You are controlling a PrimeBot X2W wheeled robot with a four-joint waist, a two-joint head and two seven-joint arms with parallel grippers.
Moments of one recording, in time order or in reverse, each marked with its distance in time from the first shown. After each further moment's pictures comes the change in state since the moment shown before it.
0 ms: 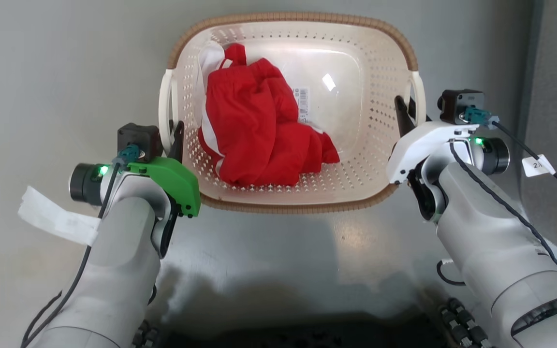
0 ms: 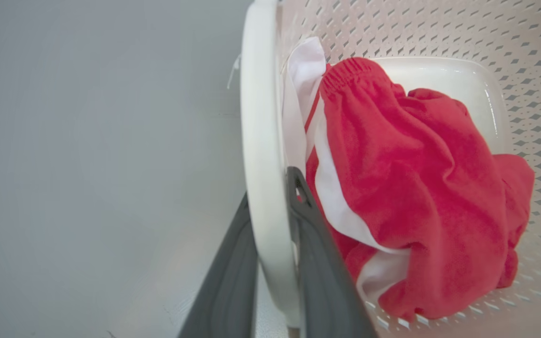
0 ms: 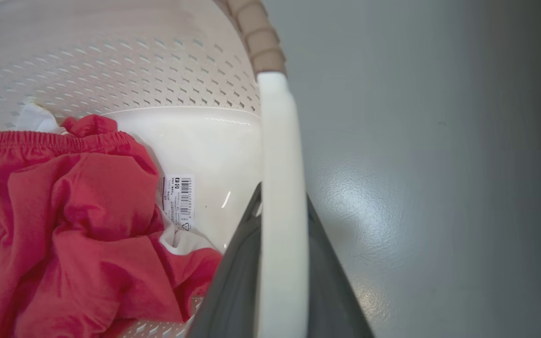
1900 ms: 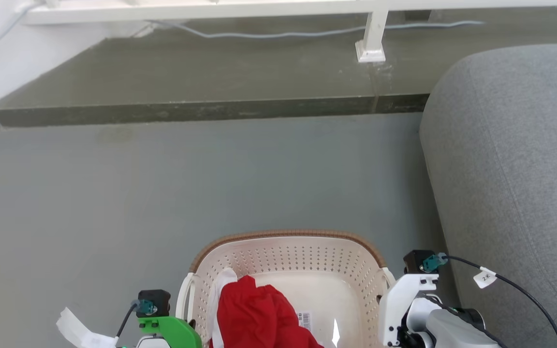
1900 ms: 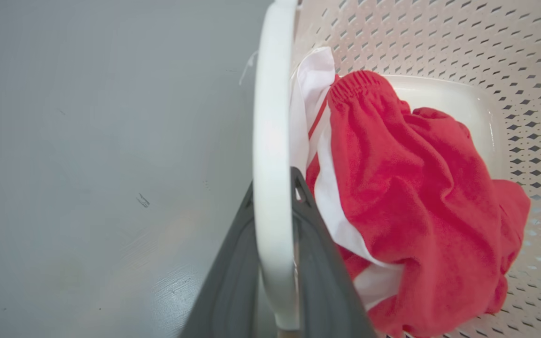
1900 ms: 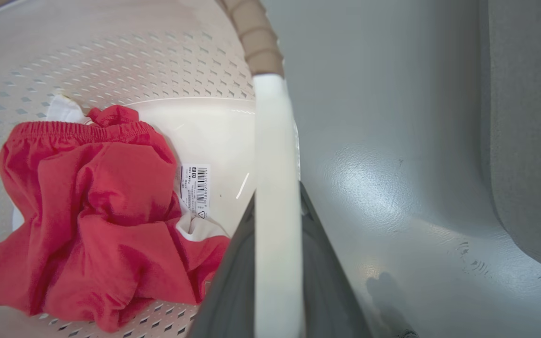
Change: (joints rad) left arm 0.374 -0.019 -0.126 0.237 -0.267 -0.073 0.161; right arm 0.377 0.028 0.274 0.092 0.280 0.011 0.308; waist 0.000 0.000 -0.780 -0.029
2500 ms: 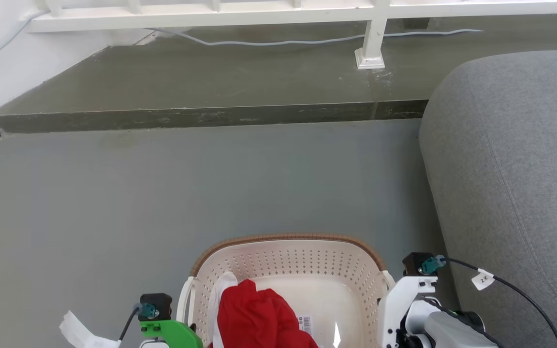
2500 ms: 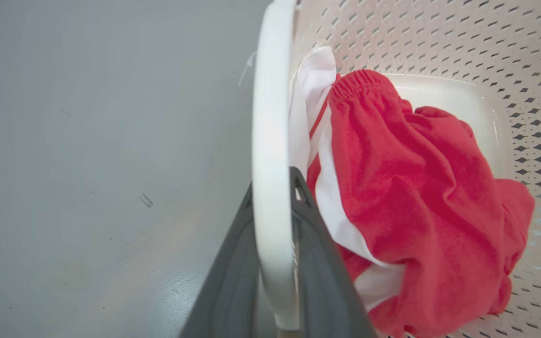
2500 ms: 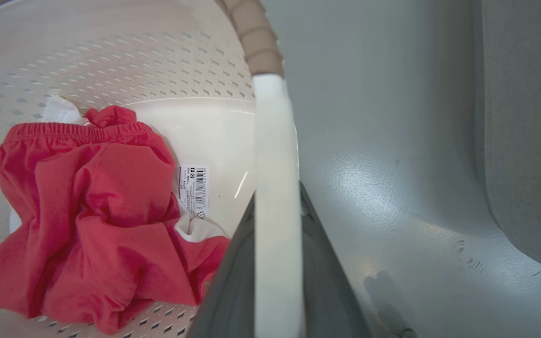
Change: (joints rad) left arm 0.015 0.005 -0.030 -0.023 -0.020 0.021 0.003; right arm 0.008 -0.011 0.054 -0.026 0.049 -0.034 0.006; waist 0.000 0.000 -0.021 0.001
